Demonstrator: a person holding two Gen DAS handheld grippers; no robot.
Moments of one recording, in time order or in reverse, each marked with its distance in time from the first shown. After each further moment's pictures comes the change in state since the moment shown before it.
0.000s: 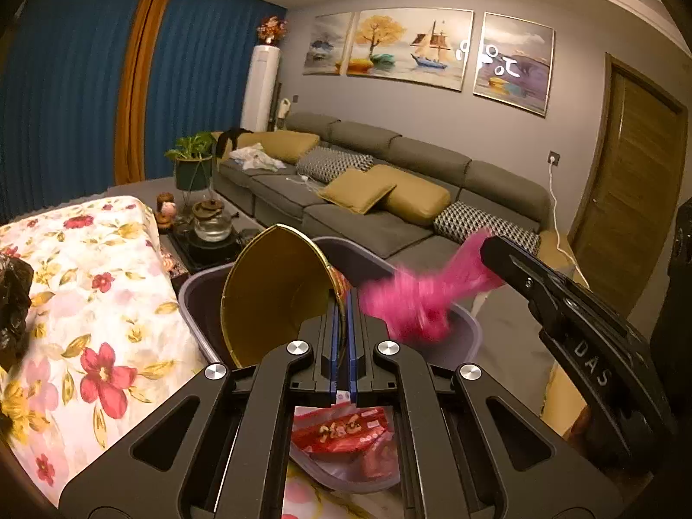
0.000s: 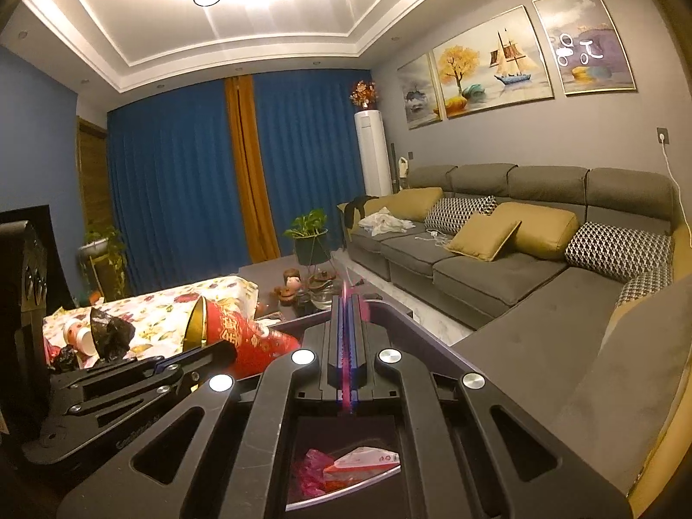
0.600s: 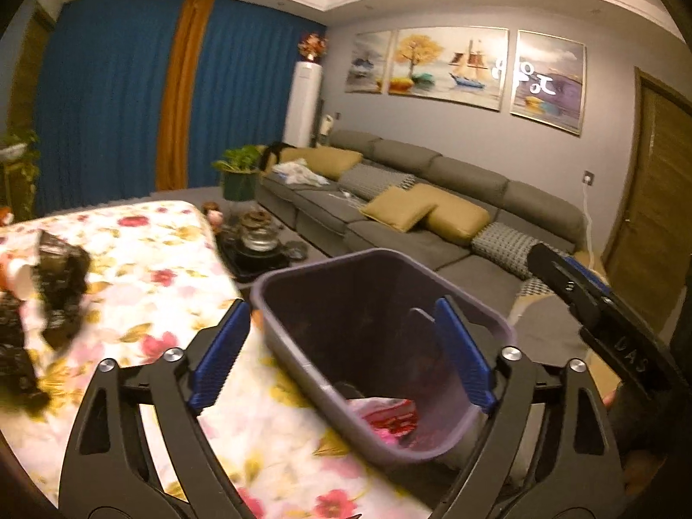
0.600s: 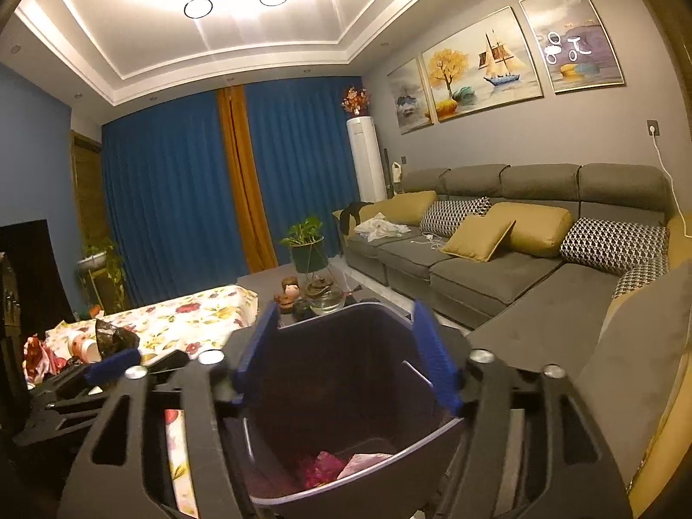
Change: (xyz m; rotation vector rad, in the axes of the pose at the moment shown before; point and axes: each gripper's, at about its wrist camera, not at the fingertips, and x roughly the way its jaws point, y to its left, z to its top) left arm -0.046 0.021 -0.011 -0.037 -0.079 0.172; right arm -0.020 0.005 -0.001 0.036 -0.031 -0.008
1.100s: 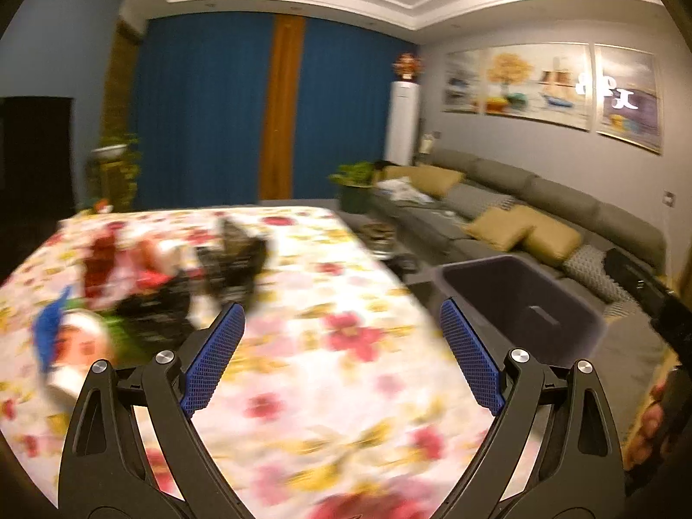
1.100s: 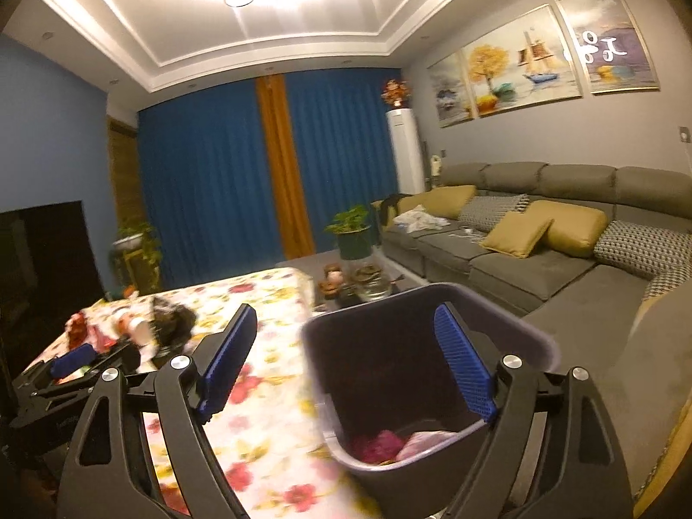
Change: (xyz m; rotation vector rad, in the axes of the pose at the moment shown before) left arm -0.101 0.093 -0.023 -0.070 -0.055 0.357; right arm -0.017 0.069 -0.018 -0.049 0.043 0.140
